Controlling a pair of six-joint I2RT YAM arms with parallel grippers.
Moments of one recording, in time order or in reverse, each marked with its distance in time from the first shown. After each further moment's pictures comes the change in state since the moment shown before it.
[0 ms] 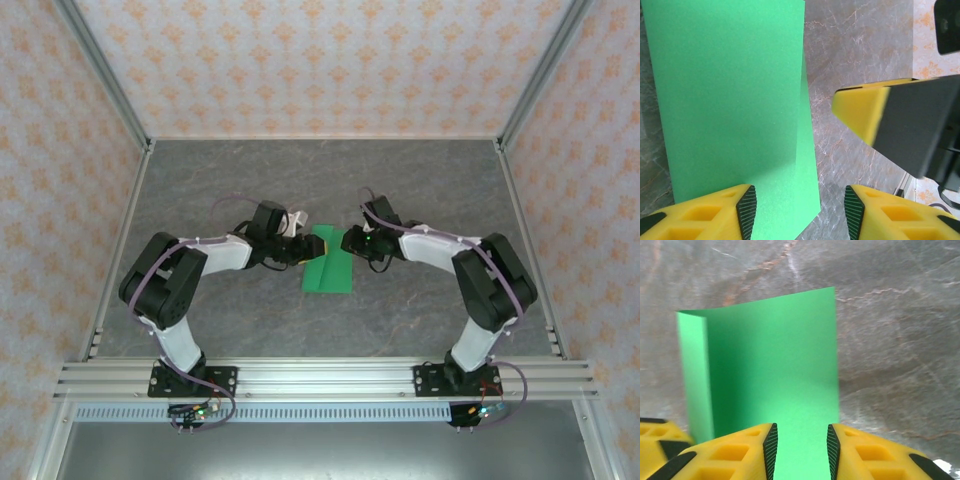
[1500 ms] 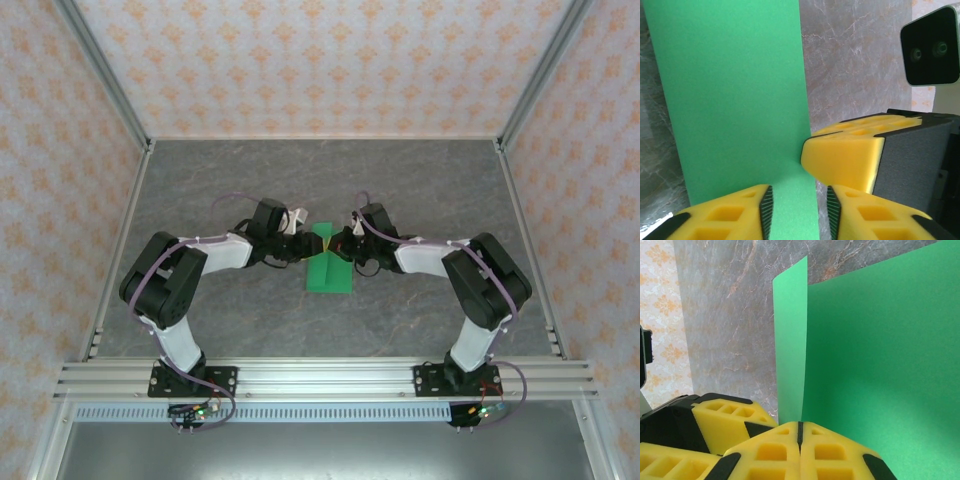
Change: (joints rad) left arm 0.000 0.000 0.013 -0.001 -0.026 -0.012; right arm 0.045 0.037 -0.101 0.359 -0.182 0.206
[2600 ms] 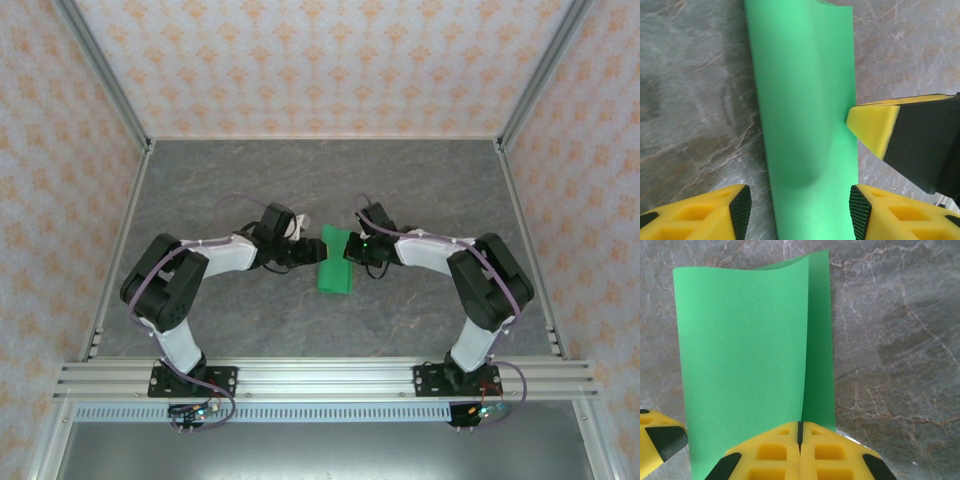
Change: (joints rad) left arm -0.055 -0.003 0.027 -0.119 -0.139 0.050; right arm -0.010 -0.014 0.087 -0.371 0.232 -0.209
